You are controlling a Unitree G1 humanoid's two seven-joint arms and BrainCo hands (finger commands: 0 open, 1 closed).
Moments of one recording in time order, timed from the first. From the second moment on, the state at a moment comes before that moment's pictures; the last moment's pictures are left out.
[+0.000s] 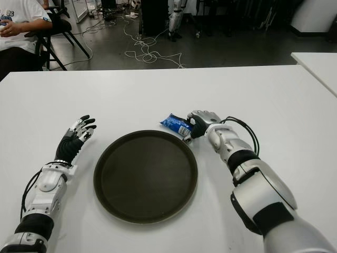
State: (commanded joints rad) left arm -0.26 0.16 0.09 0.70 -0.02 -0.45 -0.14; right arm -0.83 -0.23 0.58 1.29 -0.67 -0.21 -0.12
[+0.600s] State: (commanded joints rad) left arm -0.25 0.16 0.10 0.66 -0.03 -0.43 -0.15; right arm -0.83 -0.23 0.58 1.29 -0.67 -0.20 -0.11
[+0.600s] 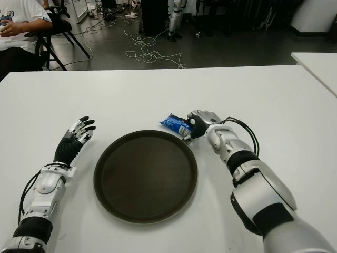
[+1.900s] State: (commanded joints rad) left arm -0.22 0.15 0.10 0.60 -0.03 -0.38 -0.14; right arm -0.82 -0.22 0.59 1.31 -0.68 -0.21 -0.09
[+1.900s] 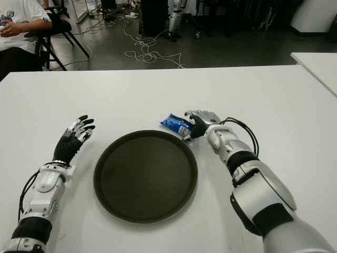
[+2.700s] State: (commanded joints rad) left arm -0.23 0.15 0.10 0.63 -0.02 -0.42 -0.12; right arm -0.82 -0.22 0.58 1.31 -0.67 -0.22 -0.08
